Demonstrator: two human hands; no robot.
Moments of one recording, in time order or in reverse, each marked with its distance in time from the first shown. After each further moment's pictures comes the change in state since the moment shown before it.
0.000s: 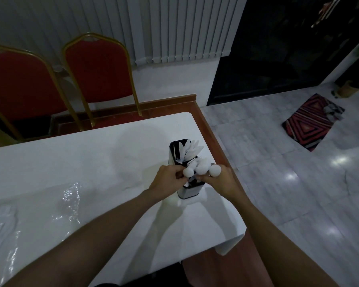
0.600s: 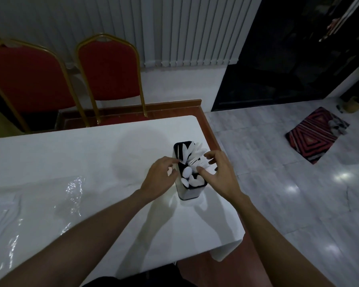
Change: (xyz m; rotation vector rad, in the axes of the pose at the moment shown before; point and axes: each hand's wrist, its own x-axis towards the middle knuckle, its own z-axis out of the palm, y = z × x) left_hand -0.011 -0.015 -0.019 0.021 0.197 0.114; right_hand -0.007 -0.029 -0.005 -0.103 0.166 -0.252
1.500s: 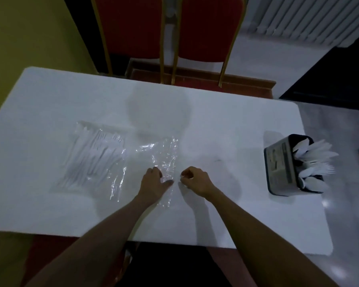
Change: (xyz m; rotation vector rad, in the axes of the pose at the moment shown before) left_hand -0.182 -0.237 -0.141 0.034 0.005 -0.774; right_hand -0.049 -0.134 0.334 -0.094 -0.777 0.282
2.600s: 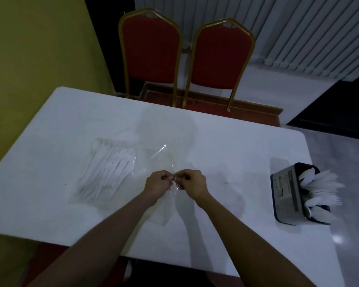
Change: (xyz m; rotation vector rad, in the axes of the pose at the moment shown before) left_hand 0.011 0.036 -0.054 -0.507 0.056 -0.119; right_hand 0.007 -0.072 -0.006 0.292 0.152 -0.118
